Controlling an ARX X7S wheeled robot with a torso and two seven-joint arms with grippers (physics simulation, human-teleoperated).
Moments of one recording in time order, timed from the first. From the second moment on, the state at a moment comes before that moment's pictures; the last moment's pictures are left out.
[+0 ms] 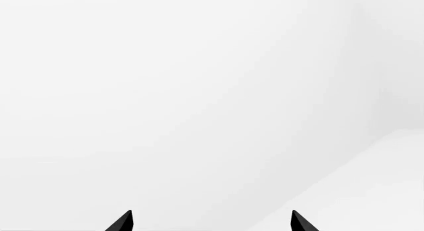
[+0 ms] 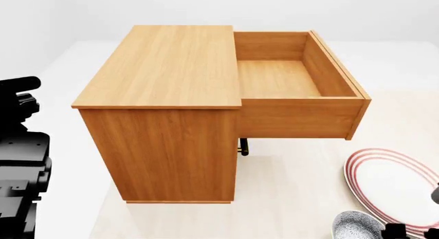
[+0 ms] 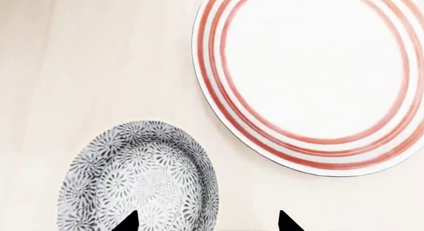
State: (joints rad) left arm -1.13 -0.47 0.25 -1.31 0.00 0.12 -0.75; right arm -0.01 1.14 0.26 -0.19 1.44 1.21 0.31
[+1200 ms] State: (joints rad) left arm -1.13 -0.47 0.24 -1.31 0.00 0.13 -0.75; right arm 0.23 0.99 -0.11 0.06 1.16 1.14 0.18
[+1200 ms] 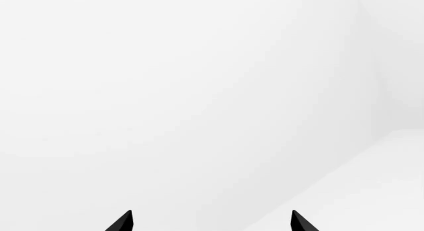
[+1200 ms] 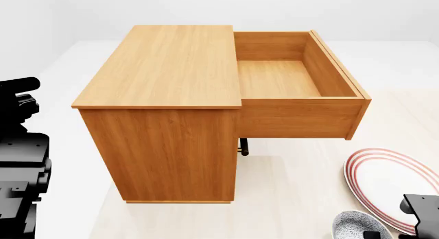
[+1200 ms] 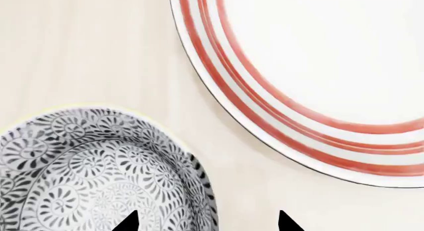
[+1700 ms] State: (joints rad) left arm -1.13 -0.47 0.24 -1.31 0.00 0.13 -0.75; right arm 0.32 0.97 -0.25 0.15 1.16 1.07 0.09
